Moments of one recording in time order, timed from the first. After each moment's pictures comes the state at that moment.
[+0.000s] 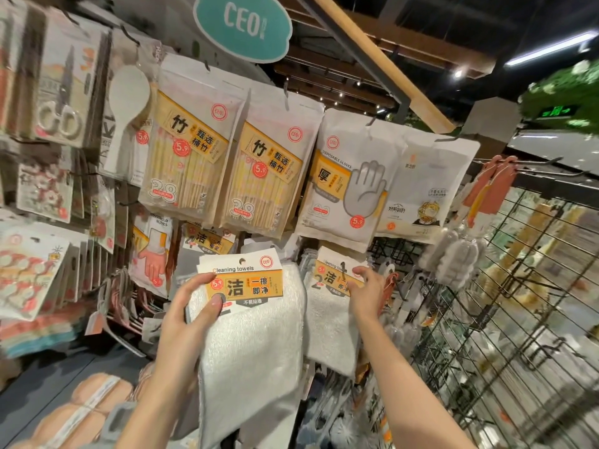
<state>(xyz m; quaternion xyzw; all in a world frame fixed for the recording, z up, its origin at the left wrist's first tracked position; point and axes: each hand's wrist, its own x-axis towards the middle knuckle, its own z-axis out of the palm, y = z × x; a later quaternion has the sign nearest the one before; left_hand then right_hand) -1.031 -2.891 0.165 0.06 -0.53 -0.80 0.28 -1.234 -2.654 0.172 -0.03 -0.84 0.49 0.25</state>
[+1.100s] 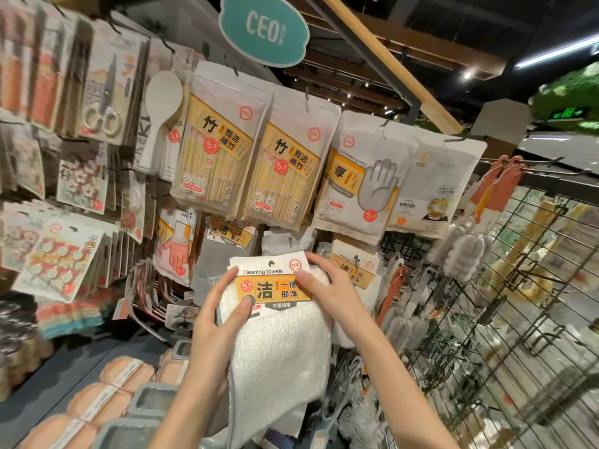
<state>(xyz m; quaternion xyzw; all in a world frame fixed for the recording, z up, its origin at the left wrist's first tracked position) -0.992 -2.877 0.162 0.04 -0.49 -0.83 0.27 -1.078 -2.731 0.235 0.24 -0.84 0.49 0.03</state>
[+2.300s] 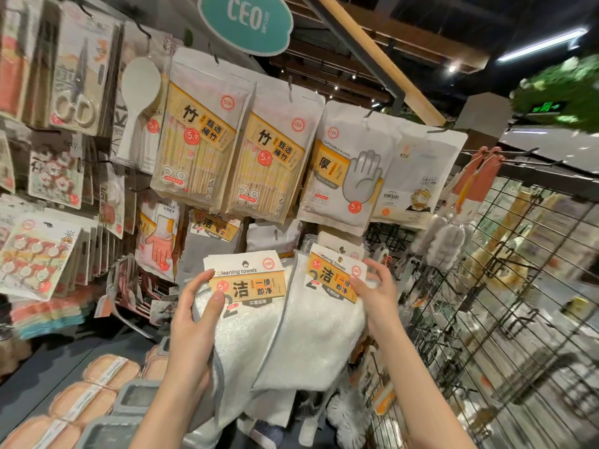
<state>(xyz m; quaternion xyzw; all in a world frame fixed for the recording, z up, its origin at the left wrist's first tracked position) -1.000 -2.881 0.144 0.08 -0.50 -0.81 0.30 -1.123 -2.648 0.199 0.03 -0.70 0.70 0.14</state>
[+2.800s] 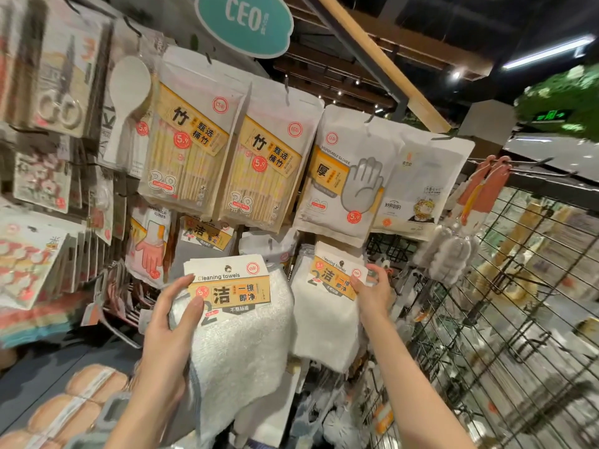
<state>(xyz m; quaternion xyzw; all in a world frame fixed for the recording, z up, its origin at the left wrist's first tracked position) -1.019 -2.891 0.147 0.09 -0.52 -0.79 0.32 -1.211 -2.637 0.180 -0.05 -0.73 0.66 0.20</state>
